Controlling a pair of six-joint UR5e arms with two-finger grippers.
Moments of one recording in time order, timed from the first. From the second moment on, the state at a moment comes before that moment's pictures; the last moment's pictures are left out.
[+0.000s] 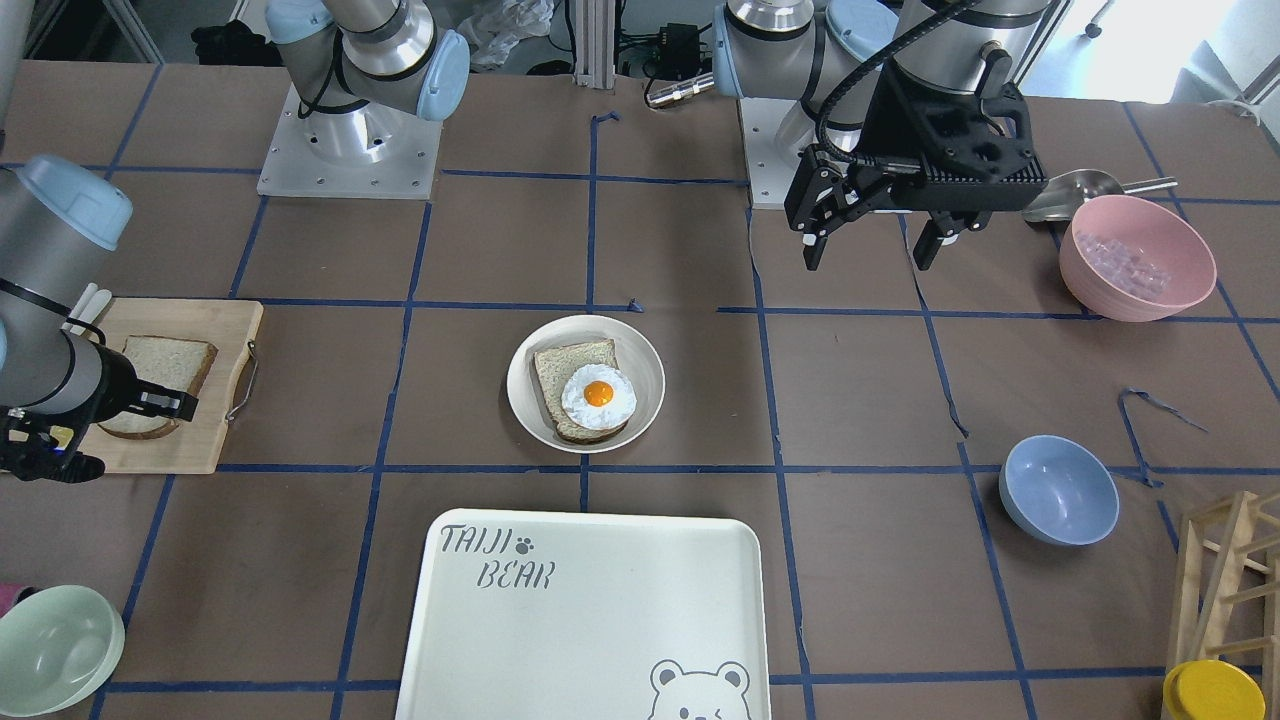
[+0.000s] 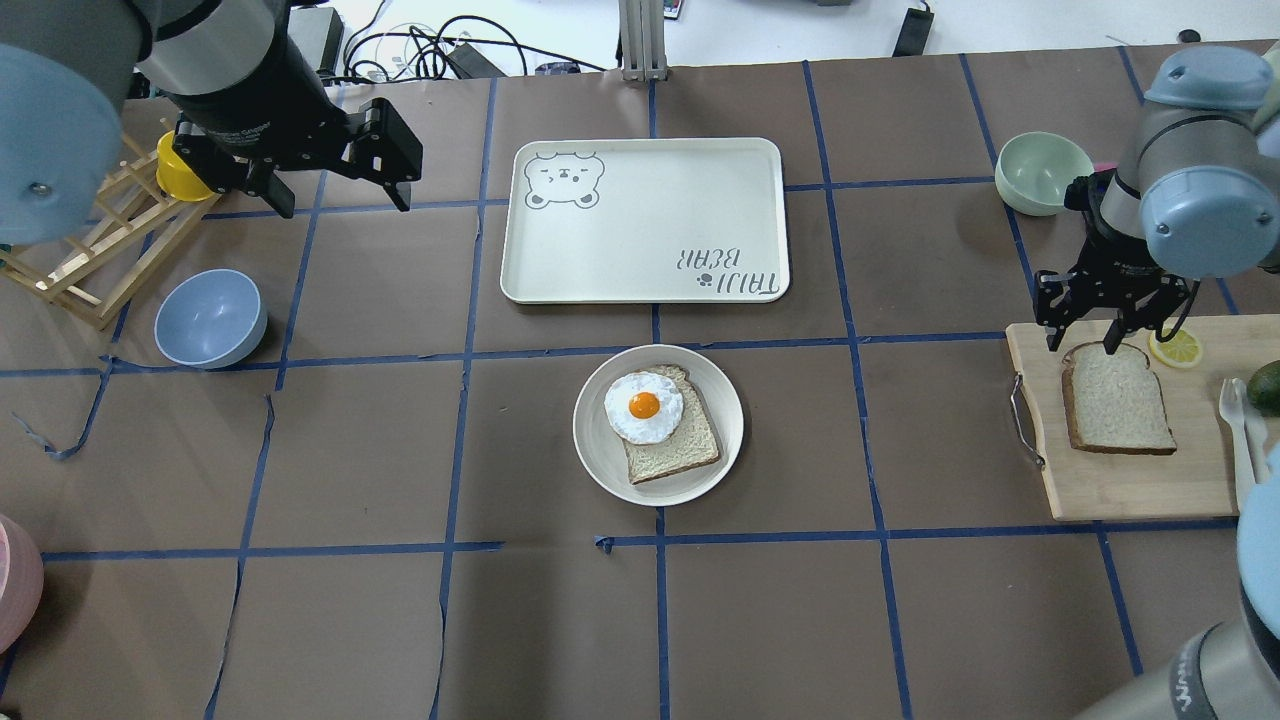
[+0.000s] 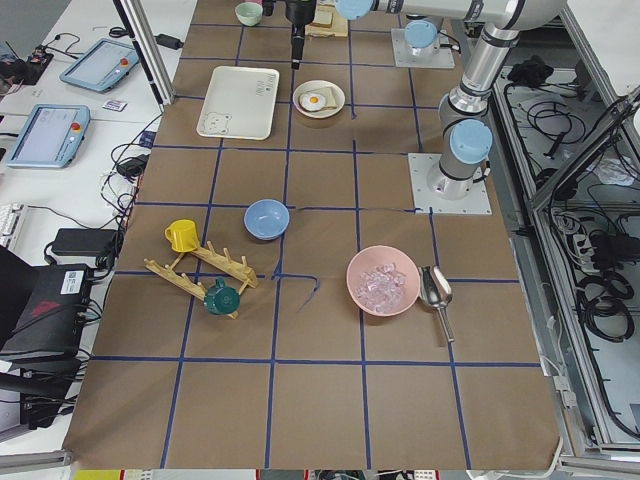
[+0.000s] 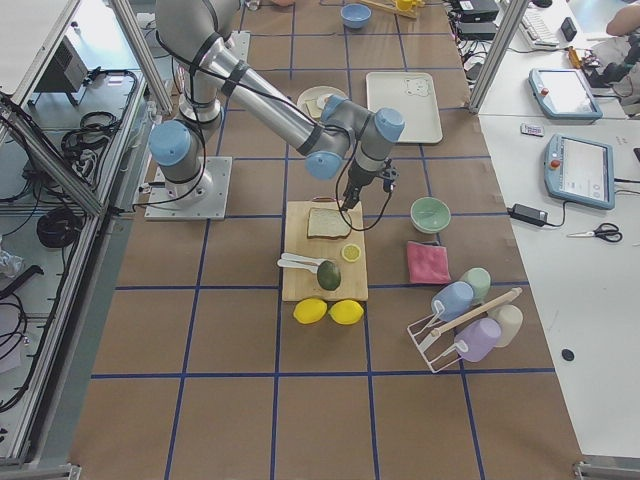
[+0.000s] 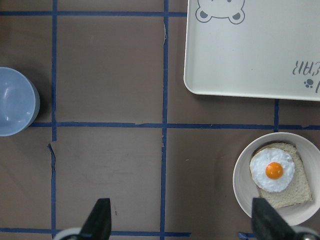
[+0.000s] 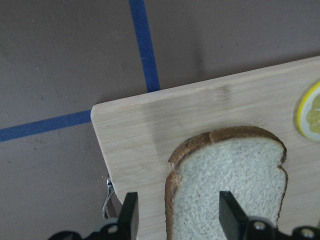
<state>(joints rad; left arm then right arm) -1.61 -1.56 -1.54 -1.49 1.59 -0.06 1.19 -1.20 1.79 -1.93 -1.77 -0.16</state>
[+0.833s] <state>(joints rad) -1.61 -1.56 -1.54 -1.49 1.59 -0.06 1.19 -1.16 1.79 -1.93 -1.80 -0.12</state>
